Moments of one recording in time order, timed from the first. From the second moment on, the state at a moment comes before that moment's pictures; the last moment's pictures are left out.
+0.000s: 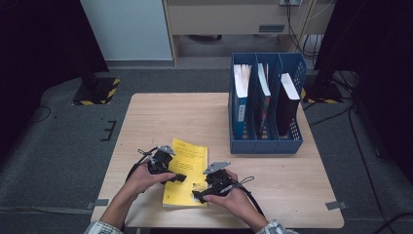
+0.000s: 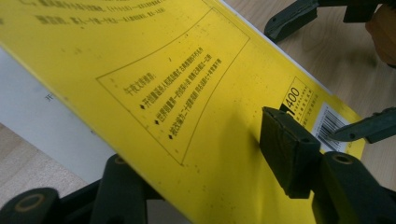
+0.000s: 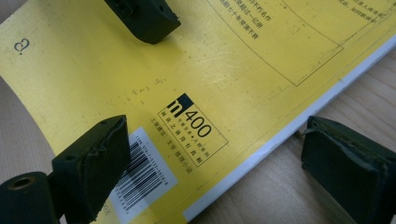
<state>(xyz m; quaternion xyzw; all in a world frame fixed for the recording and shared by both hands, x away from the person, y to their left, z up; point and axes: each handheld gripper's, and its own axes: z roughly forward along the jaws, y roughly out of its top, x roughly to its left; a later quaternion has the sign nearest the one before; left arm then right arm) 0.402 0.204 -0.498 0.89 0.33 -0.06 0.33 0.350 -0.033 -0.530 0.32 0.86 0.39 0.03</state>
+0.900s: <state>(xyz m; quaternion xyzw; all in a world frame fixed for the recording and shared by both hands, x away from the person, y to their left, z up) 0.410 0.204 -0.497 0.88 0.33 -0.08 0.33 0.353 -0.030 -0.530 0.32 0.87 0.38 0.03</state>
